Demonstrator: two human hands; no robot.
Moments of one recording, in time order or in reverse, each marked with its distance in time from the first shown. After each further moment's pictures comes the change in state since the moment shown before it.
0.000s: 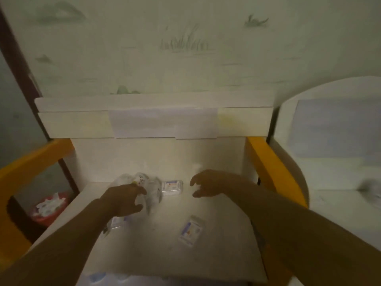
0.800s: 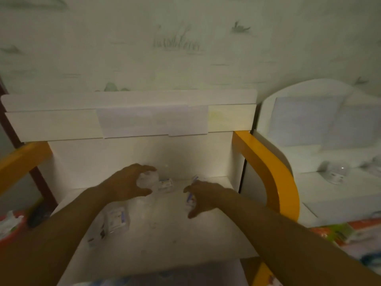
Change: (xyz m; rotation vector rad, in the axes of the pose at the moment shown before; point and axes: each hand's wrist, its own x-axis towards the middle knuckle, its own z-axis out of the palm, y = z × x) left_hand 0.010 -0.022 -0.027 -0.488 0.139 0.332; right_hand -0.019 -0.048 0.045 0.014 -0.002 0.191
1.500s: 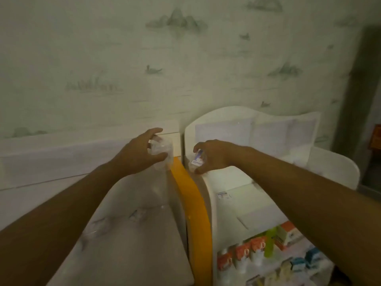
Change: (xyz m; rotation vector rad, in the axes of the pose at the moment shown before) left_hand 0.118 0.277 -0.035 -0.220 0.342 0.334; right_hand -0.173 0.190 -0.151 0.012 0.393 0.221
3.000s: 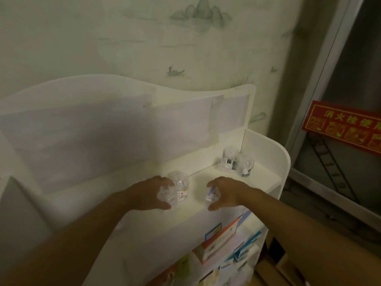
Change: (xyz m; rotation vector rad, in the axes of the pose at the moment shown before) left_hand 0.186 0.066 0.442 0.091 -0.738 0.057; right_hand -0.043 0.450 0.155 0.159 -0.288 0.351
